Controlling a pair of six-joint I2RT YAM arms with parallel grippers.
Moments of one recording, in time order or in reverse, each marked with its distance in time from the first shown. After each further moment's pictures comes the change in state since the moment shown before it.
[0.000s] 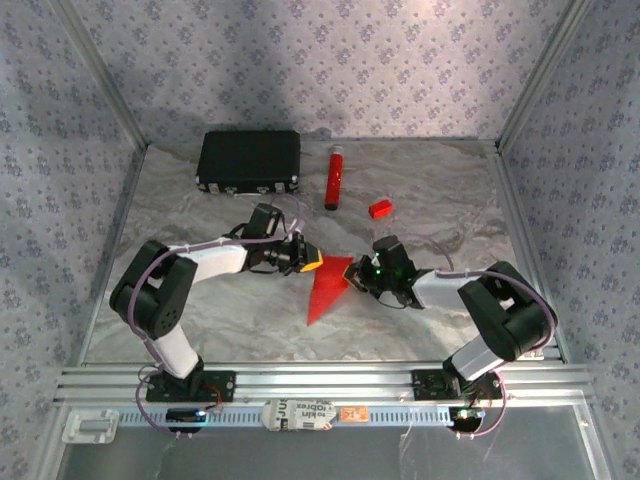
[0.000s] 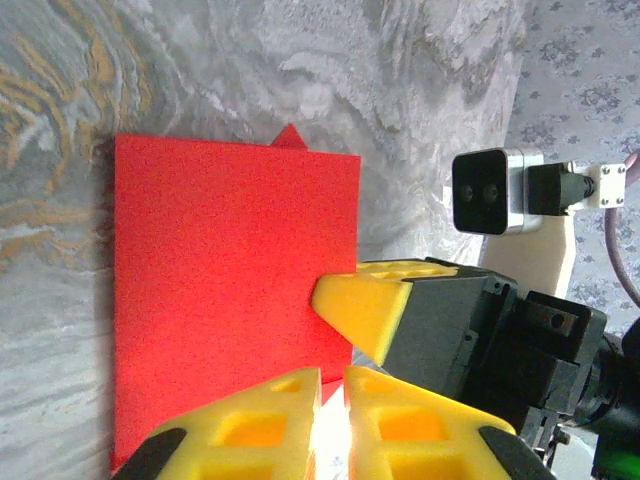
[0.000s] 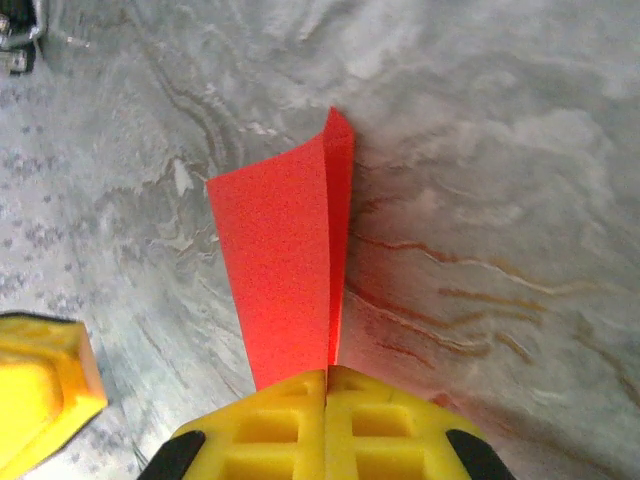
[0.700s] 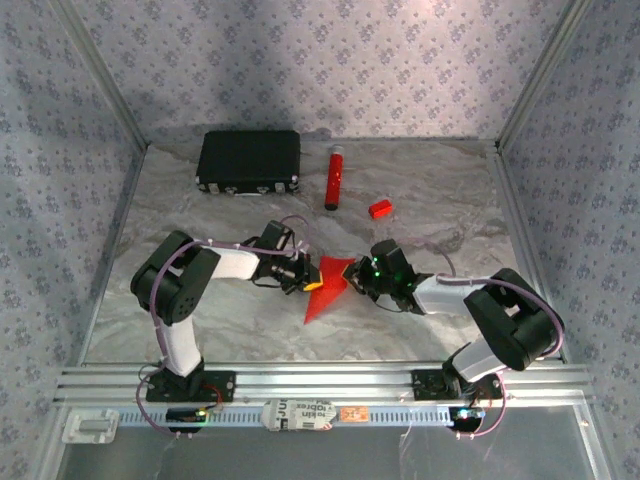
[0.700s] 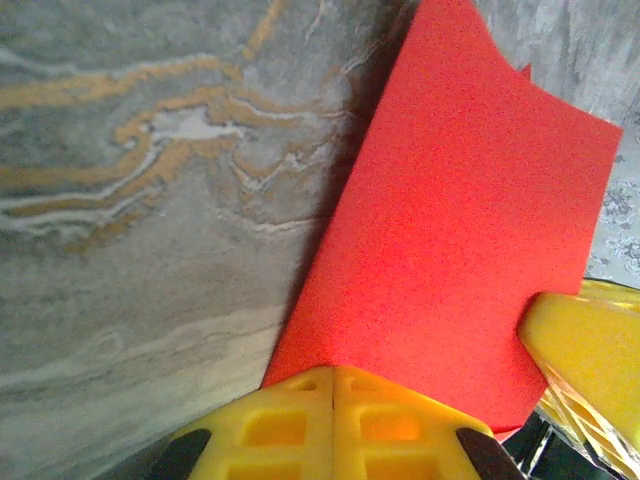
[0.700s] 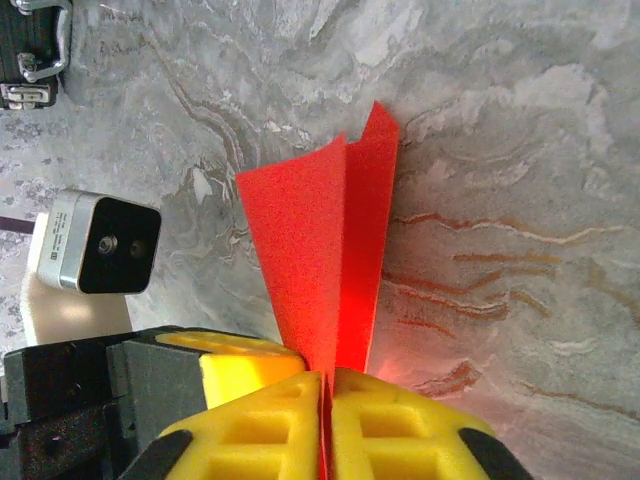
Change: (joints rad) left arm -0.050 0.136 -0.045 0.025 -0.025 -0.019; right arm 0.038 -0.048 -0.018 0.003 0.053 0.063
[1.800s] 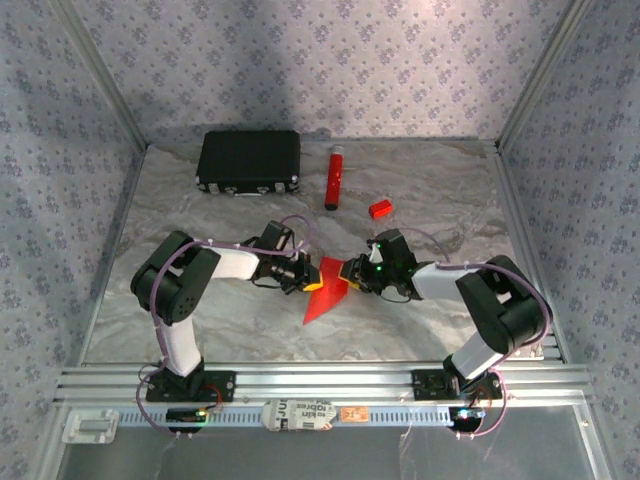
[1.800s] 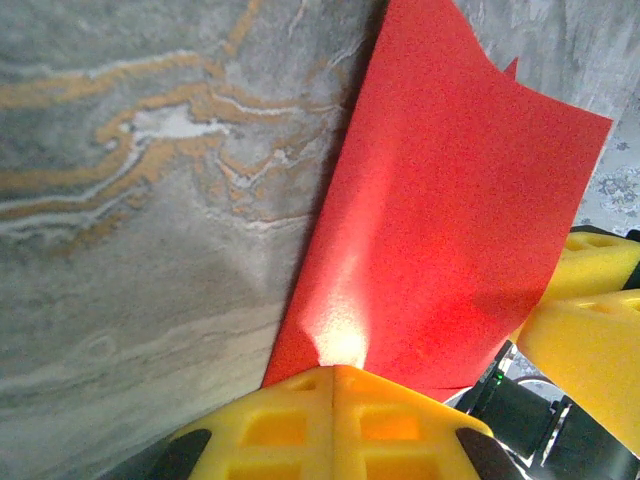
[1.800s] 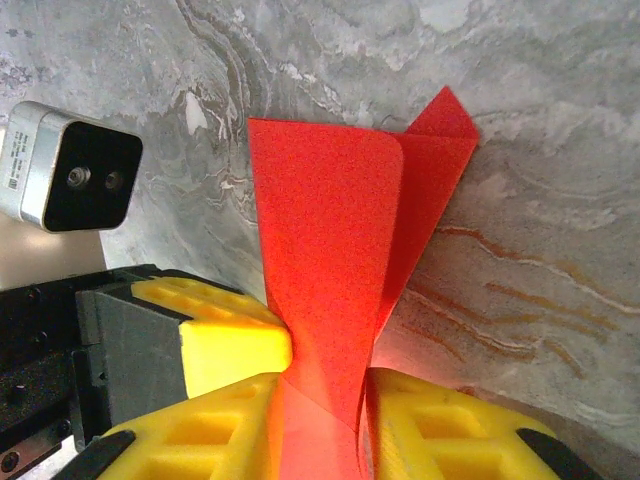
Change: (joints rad) left arm 0.002 0.002 -0.001 -0.001 0.005 0.034; right arm -0.105 0.098 0.088 -0.089 -0.257 -0.264
